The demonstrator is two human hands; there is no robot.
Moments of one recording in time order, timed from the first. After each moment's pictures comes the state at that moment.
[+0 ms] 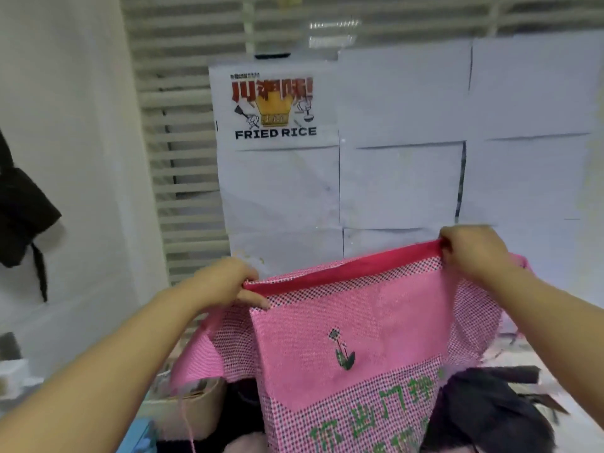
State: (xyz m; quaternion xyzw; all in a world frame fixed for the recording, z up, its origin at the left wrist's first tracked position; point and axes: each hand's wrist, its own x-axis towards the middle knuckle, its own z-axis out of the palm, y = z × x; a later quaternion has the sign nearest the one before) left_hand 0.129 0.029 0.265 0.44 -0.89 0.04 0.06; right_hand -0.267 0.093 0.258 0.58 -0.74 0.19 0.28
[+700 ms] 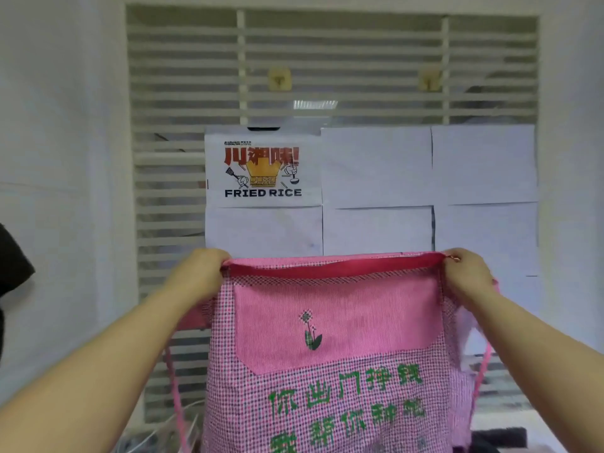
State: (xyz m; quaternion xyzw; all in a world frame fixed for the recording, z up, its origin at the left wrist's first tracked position) left_hand 0.130 0.001 0.337 0.51 -0.80 0.14 0.30; right_hand -0.260 0.105 0.313 0.39 -0.71 0.58 0.05
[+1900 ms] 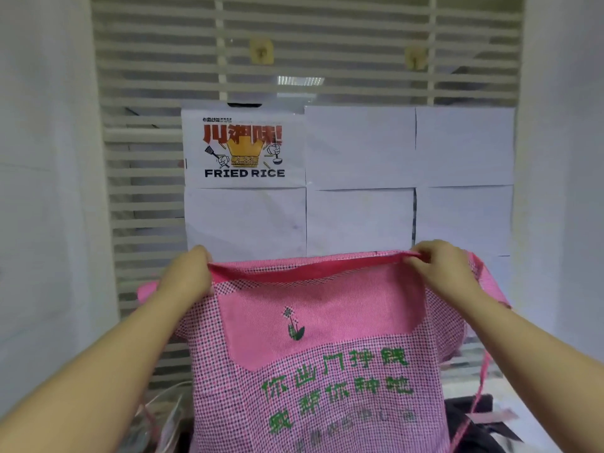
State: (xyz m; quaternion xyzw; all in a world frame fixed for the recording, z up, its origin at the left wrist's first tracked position) left_hand 0.114 -0.017 0.299 0.58 -0.73 0.01 0.37; right_hand -0.246 0.132 0.297 0.54 -0.70 0.44 0.17
